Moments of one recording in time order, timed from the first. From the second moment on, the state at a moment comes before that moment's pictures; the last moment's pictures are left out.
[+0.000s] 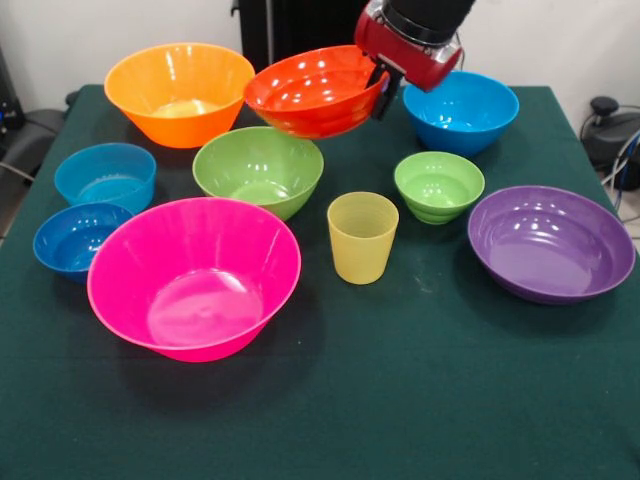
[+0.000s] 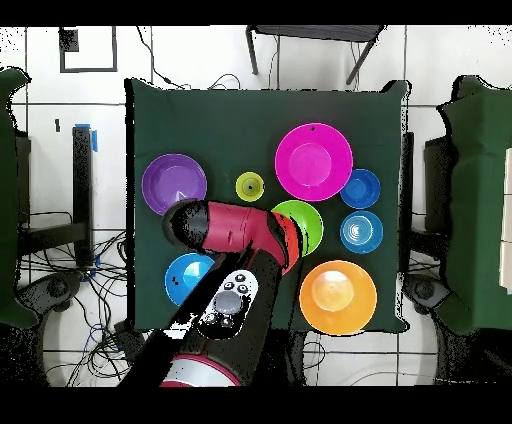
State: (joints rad) arm 0.19 -0.51 -0.43 1.60 0.12 0.63 2.19
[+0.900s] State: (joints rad) arm 0.12 -0.41 -0.43 1.45 0.01 0.63 2.19
